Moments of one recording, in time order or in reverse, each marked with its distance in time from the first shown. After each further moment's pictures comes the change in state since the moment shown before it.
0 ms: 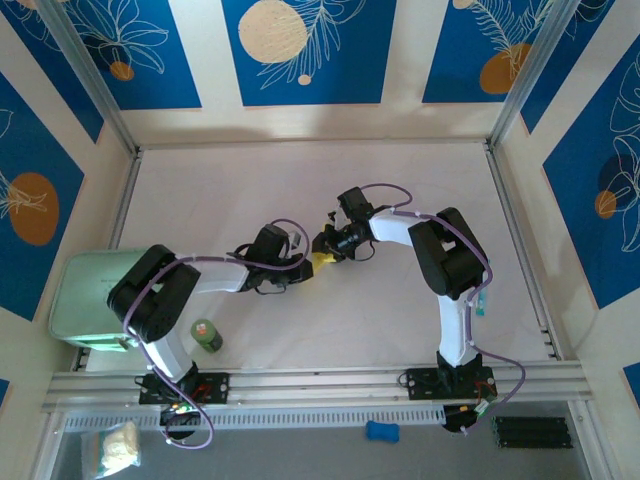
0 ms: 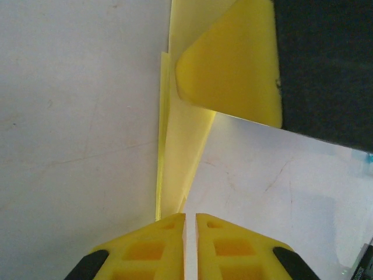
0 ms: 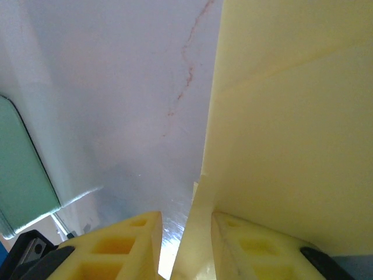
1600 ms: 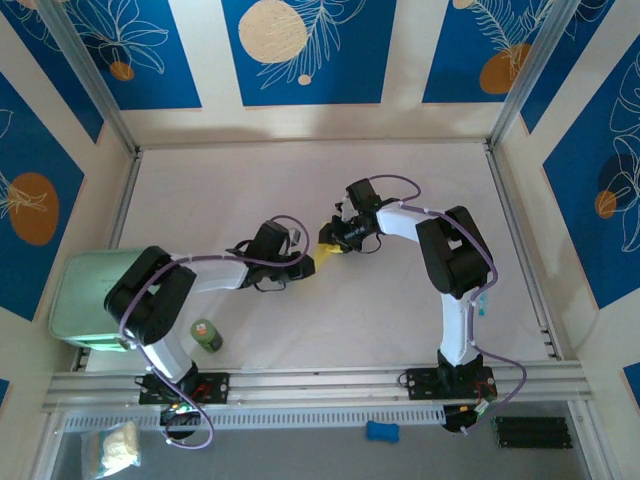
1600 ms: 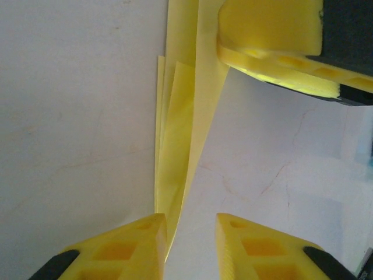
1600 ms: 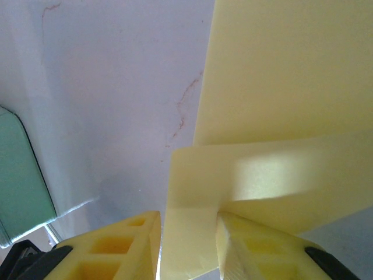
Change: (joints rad) left arm 0.008 -0.015 0.039 -0.075 -0.018 0.019; right arm -0.053 -0.014 0.040 -0.045 0.025 -0.072
